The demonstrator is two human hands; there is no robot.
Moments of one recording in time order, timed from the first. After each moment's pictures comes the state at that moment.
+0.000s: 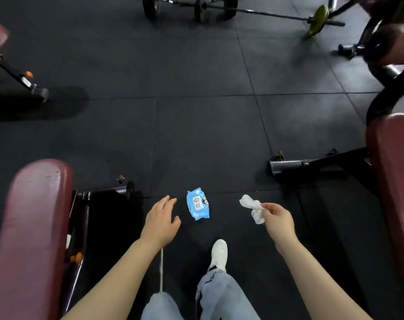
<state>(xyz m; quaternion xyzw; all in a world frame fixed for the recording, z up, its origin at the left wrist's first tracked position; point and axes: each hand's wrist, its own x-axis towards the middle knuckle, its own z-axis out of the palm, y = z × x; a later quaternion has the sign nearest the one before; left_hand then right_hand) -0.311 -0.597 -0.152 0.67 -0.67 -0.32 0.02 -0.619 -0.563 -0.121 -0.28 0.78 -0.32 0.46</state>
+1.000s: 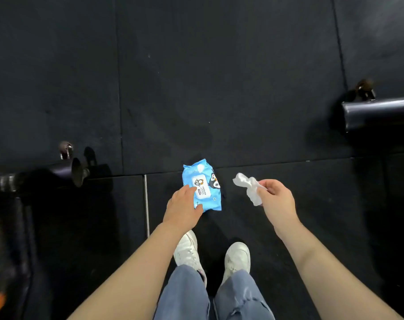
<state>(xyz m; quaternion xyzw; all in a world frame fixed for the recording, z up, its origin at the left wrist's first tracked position) -0.403 -0.798 -0.623 0.67 -0.59 -0.42 -0.14 -0.633 -0.797 -0.576 -0.25 0.80 -0.20 0.50</state>
